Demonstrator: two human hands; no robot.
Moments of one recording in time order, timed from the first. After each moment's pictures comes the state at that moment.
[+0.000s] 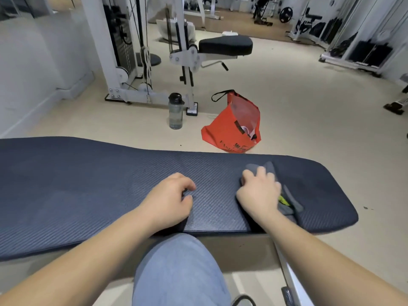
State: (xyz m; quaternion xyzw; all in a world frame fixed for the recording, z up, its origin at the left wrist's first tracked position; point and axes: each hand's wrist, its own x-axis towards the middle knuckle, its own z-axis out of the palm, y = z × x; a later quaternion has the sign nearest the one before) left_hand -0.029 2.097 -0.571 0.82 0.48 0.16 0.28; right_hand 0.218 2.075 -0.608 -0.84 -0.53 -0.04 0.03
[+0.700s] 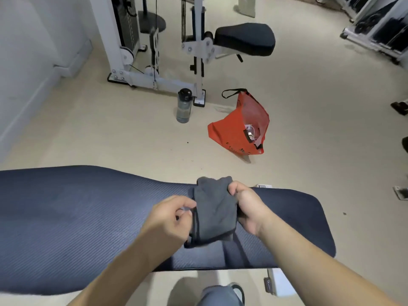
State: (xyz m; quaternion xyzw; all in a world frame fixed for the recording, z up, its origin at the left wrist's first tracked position) left_hand -0.088 2.163 -0.413 0.62 0.56 0.23 0.50; right_hand 0.135 2.172 -0.421 -0.68 -0.19 0.61 0.37
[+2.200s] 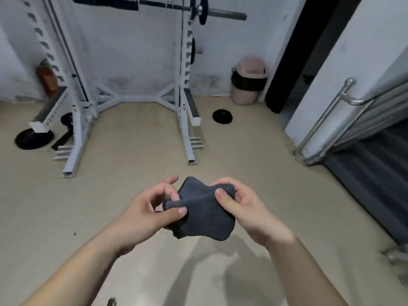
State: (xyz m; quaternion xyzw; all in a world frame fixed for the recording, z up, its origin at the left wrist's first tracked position) left_hand 0.489 1.661 0.068 0.68 -0.21 -0.26 0.65; right_hand 0.388 1.437 0.096 -0.71 0.10 -0.01 0.69
